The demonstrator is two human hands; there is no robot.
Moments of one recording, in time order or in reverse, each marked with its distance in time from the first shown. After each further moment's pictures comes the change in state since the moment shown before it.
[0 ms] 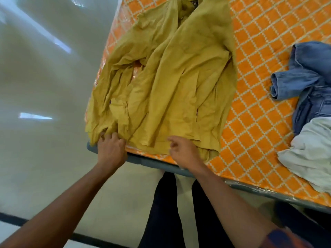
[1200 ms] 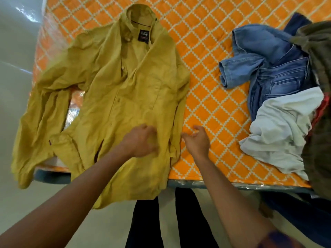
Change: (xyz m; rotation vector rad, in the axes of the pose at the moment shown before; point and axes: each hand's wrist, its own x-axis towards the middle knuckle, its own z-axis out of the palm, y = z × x) left_hand 0.070 0.211 -0.096 -0.403 -0.283 0.436; right_hand 0.007 0.129 -0.115 0.422 0.580 0.570
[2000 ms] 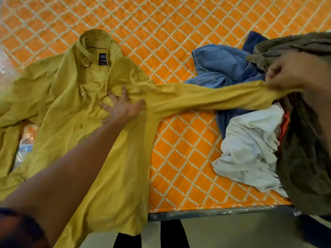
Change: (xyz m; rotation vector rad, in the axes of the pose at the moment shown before) left_hand 0.170 0.084 -0.086 -0.306 0.342 -0.429; right_hand 0.164 -0.155 -0.349 -1.014 0.157 -0.393
